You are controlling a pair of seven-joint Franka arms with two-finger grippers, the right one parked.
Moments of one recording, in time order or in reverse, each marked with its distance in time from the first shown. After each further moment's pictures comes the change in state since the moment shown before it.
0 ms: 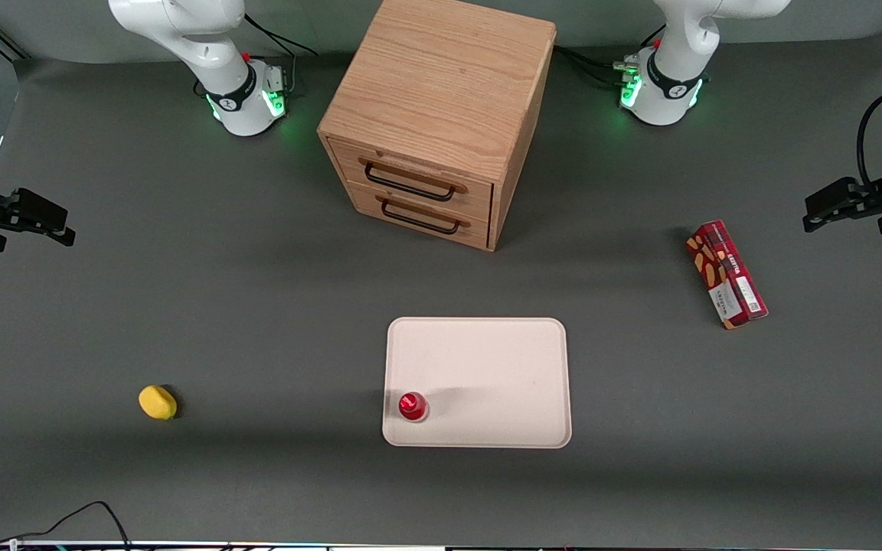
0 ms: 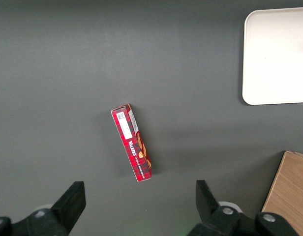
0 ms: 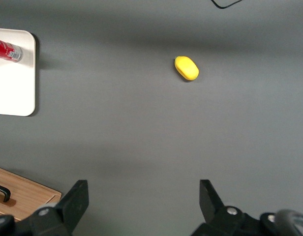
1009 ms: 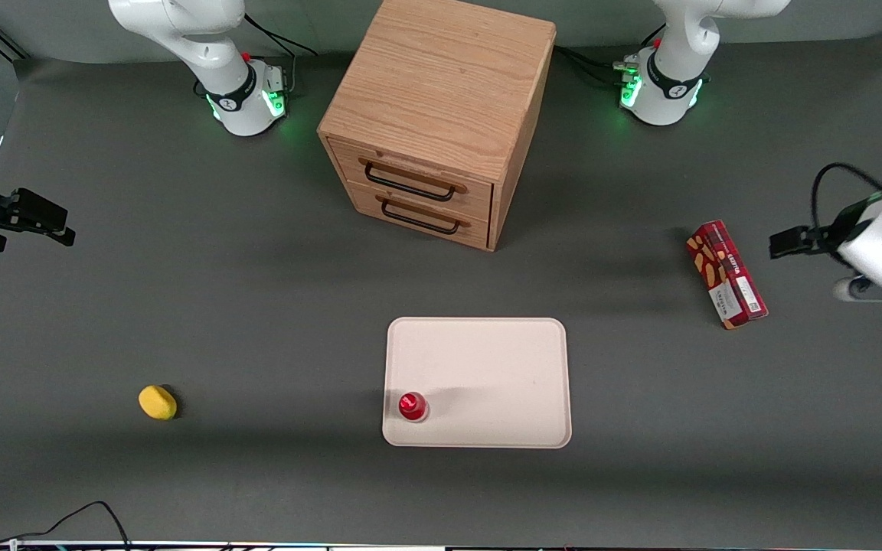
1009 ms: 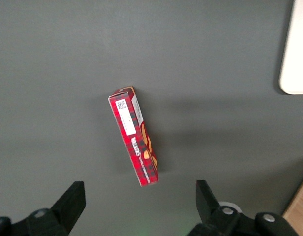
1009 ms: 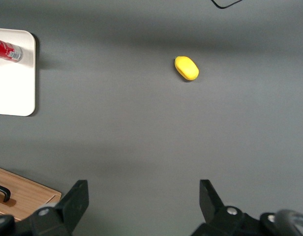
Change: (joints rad) arm 0.018 0.059 0.022 -0.265 0.002 0.194 0.000
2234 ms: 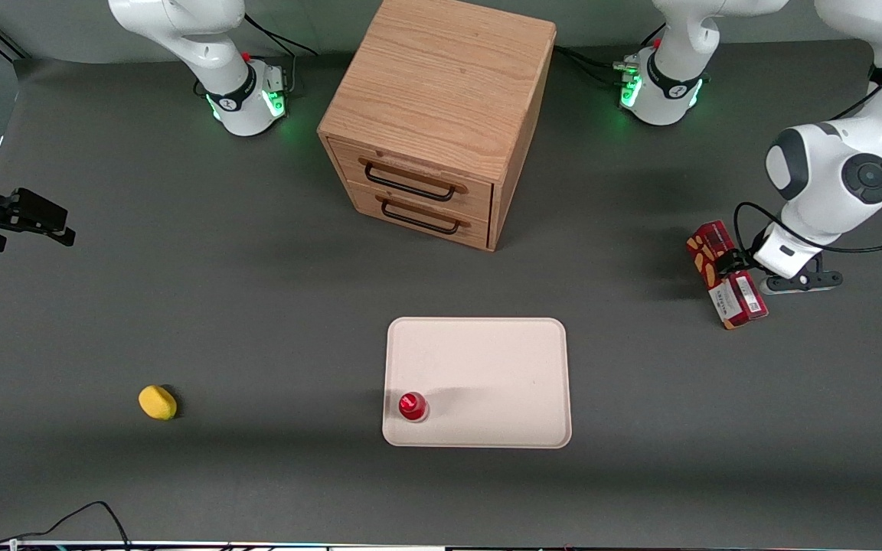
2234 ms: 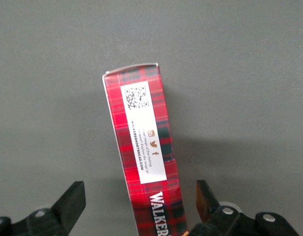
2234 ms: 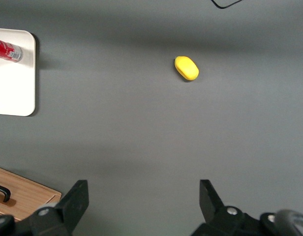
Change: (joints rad) arm 0.084 0.009 0.002 -0.686 -0.016 0.901 0.000
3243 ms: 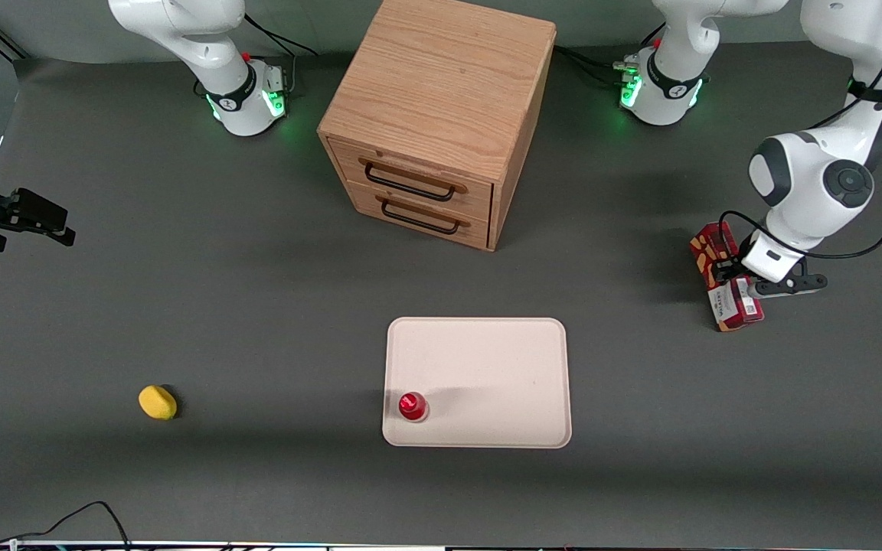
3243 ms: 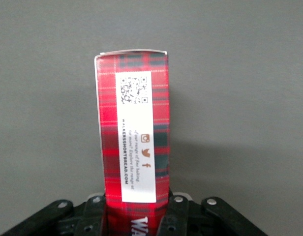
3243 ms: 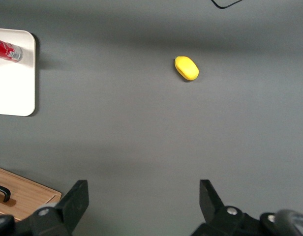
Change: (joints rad) arm -0.004 0.029 -0.032 0.034 -0.072 -0.020 -0.001
